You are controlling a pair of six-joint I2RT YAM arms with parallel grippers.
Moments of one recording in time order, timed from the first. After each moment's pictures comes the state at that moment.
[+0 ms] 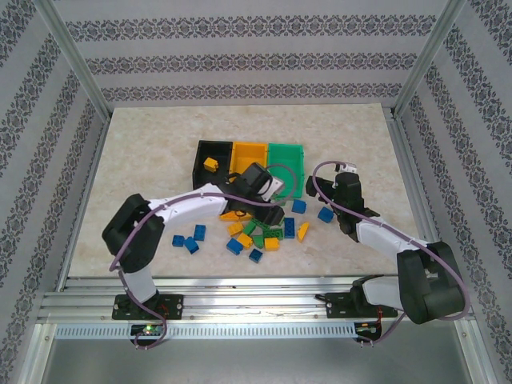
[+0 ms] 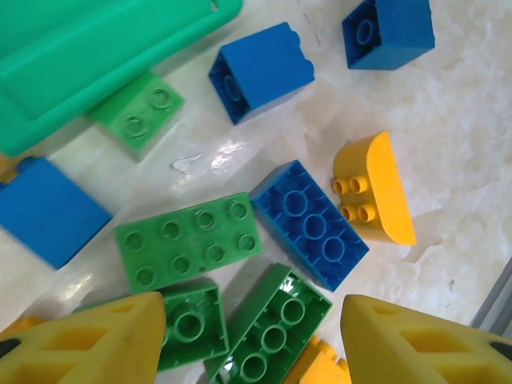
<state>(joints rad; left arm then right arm) -0.80 1.80 1.26 -0.46 0.25 -0.22 0.23 1.26 0.48 0.22 0.08 0.45</state>
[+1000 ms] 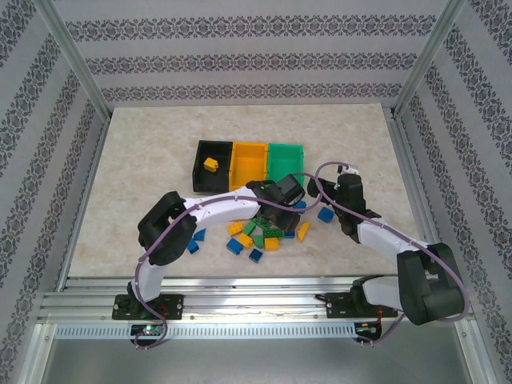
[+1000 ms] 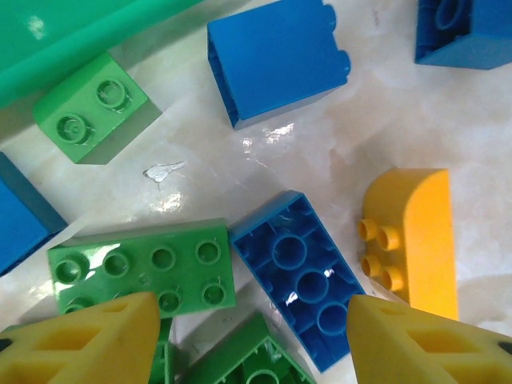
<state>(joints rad) -0.94 2.02 1.52 -0.66 -0.01 -0.42 0.21 1.25 0.46 0.23 0.06 0.47</state>
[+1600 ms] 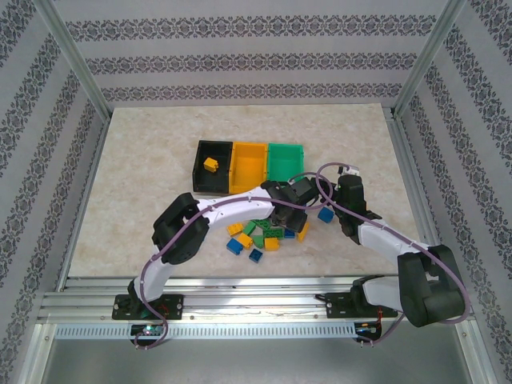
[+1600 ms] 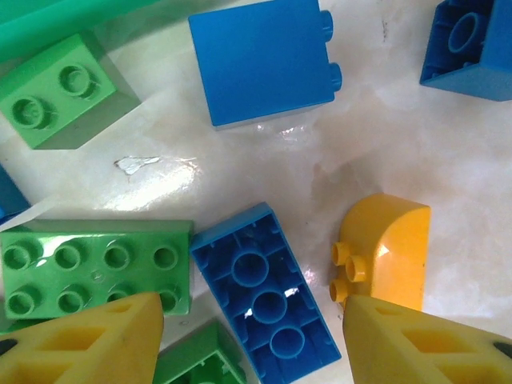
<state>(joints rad) -0.99 2.13 1.70 -0.81 -0.07 -0.58 0.21 1.24 0.45 0.23 0.06 0.47</state>
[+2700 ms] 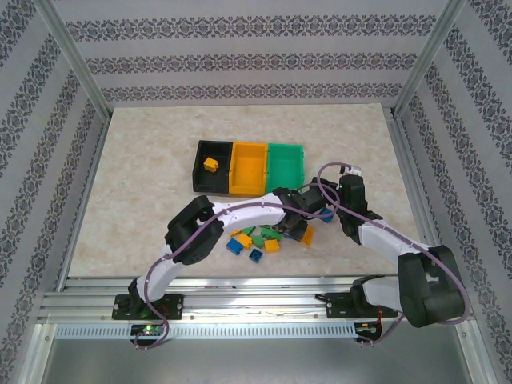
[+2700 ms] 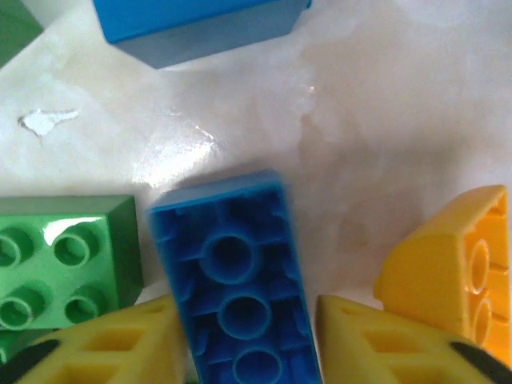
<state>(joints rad) -1.03 2.23 1.78 -0.89 -0.08 -0.58 0.20 1.24 0.45 0.23 0.06 0.48</state>
